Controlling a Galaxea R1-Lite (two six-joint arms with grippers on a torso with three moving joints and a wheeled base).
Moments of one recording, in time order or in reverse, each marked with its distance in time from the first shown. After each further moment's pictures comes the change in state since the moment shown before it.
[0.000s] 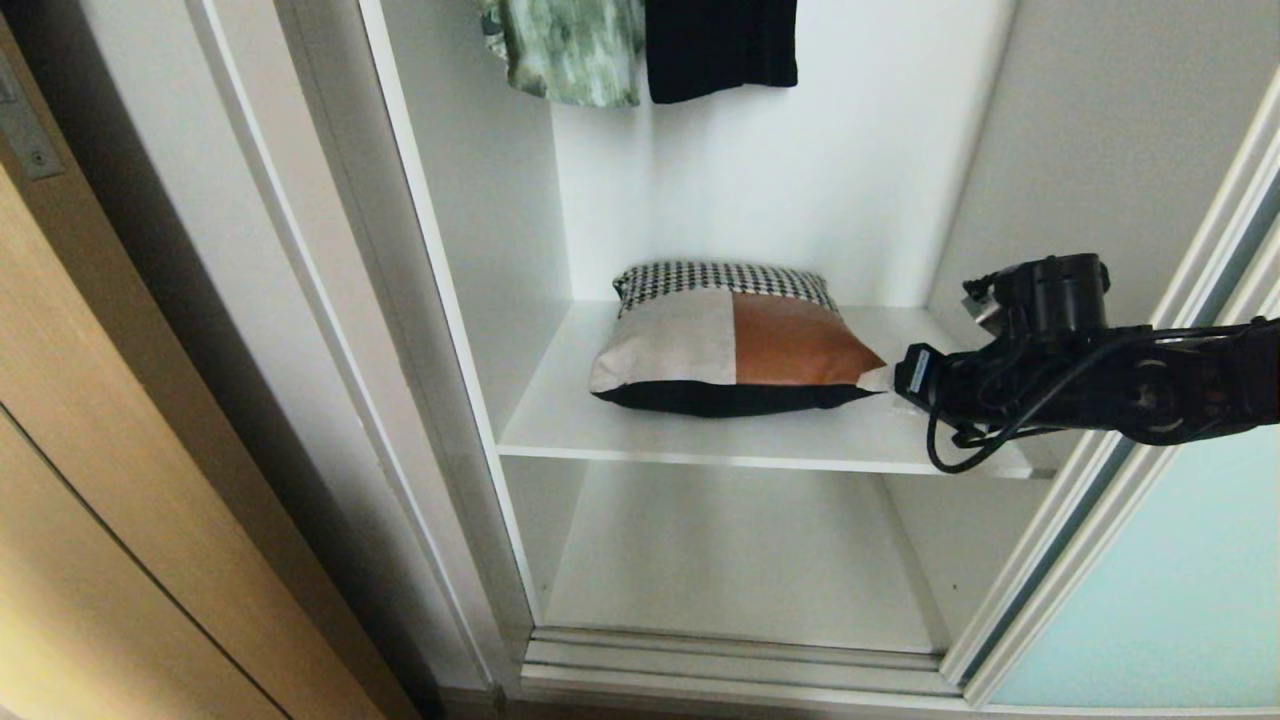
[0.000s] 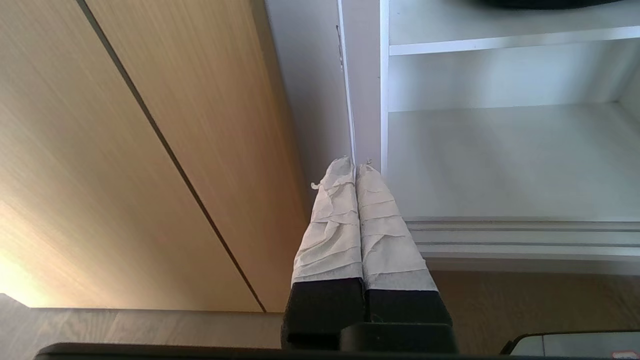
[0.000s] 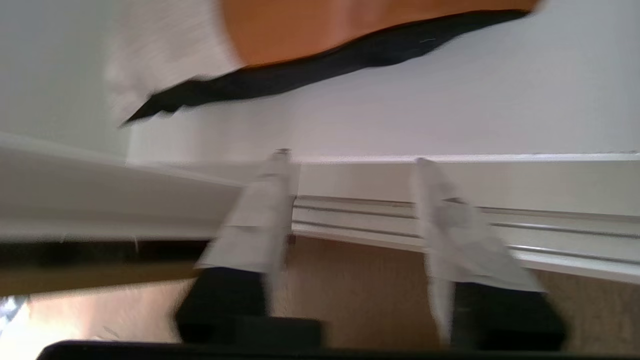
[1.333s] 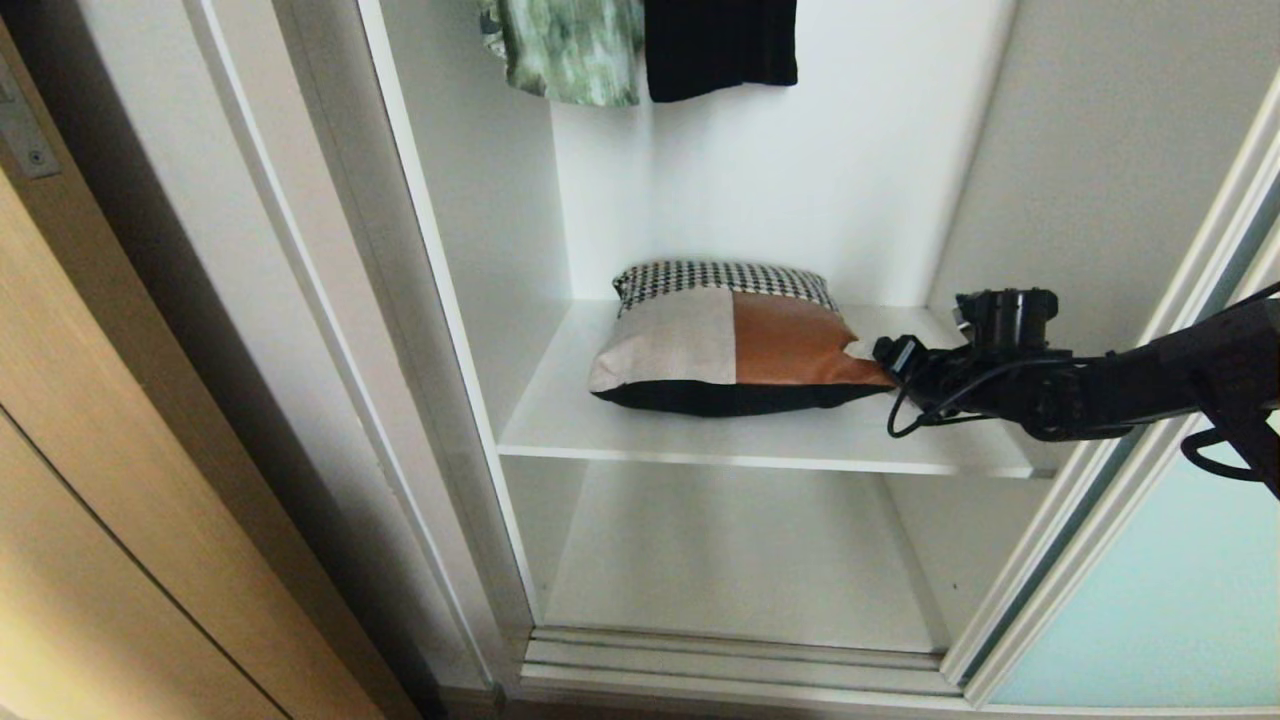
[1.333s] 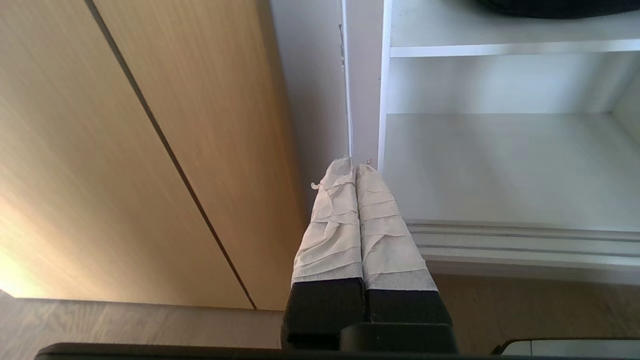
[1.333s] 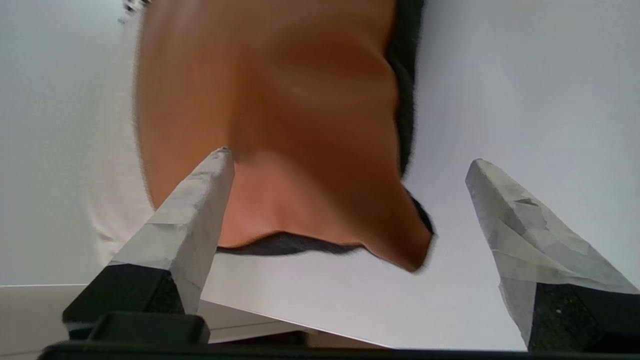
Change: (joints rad) left arm 0.000 0.001 0.000 0.003 0.005 -0.043; right arm -0.110 0.359 -0.300 -0.209 0.093 0.153
